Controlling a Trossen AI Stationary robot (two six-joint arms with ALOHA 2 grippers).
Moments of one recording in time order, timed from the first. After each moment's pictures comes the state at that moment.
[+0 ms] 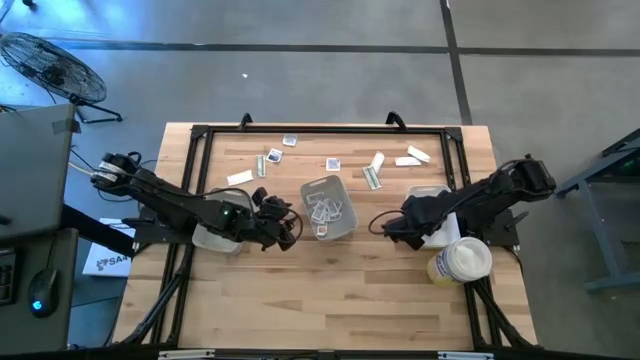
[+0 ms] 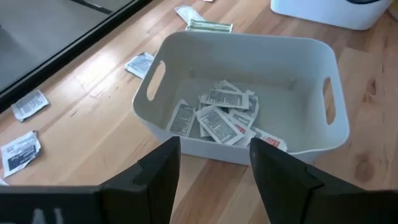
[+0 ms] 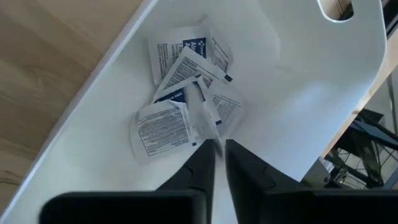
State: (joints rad) left arm -0.31 1.37 0.82 -0.23 -0.74 -0.56; right arm 0.20 1.50 0.87 -1.39 0.18 1.07
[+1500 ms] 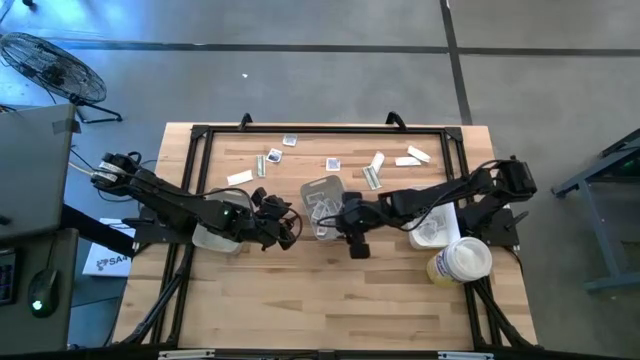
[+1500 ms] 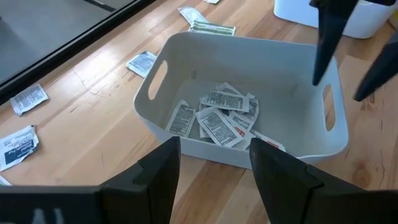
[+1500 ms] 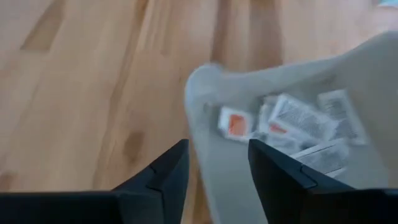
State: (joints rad) left arm -0.31 1.37 0.82 -0.23 -0.75 -0.60; right arm 0.10 1.64 1.00 -0.19 0.03 -0.03
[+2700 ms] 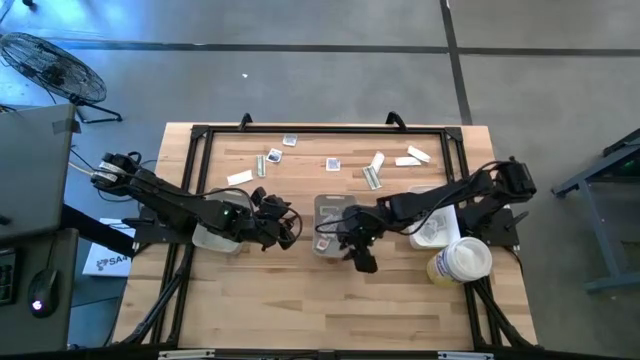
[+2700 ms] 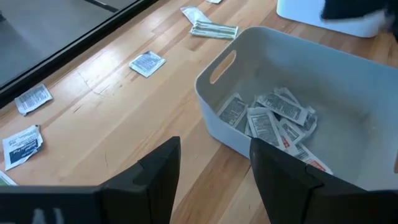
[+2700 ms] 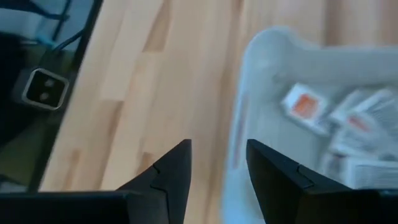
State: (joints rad) left arm -0.31 1.37 0.82 -0.23 -0.75 -0.60; right arm 0.14 1.65 1.04 -0.25 -0.29 0.17
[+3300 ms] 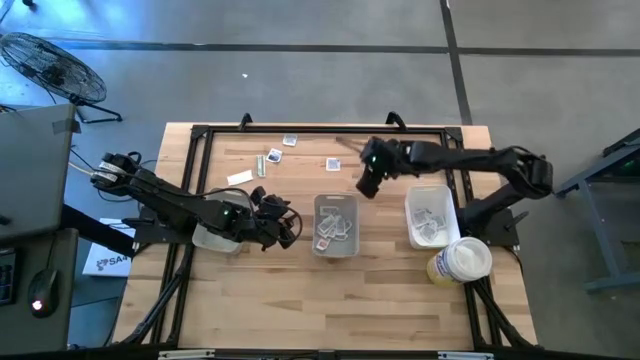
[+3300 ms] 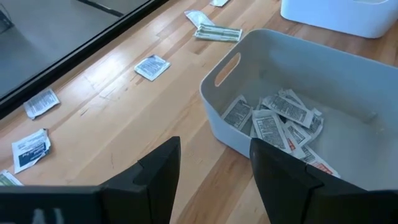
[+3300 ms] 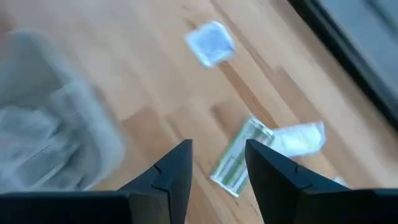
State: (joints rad) left arm -0.31 1.37 0.82 -0.23 -0.77 -0.58; right arm -0.29 1.47 1.08 -0.64 0.21 0.25
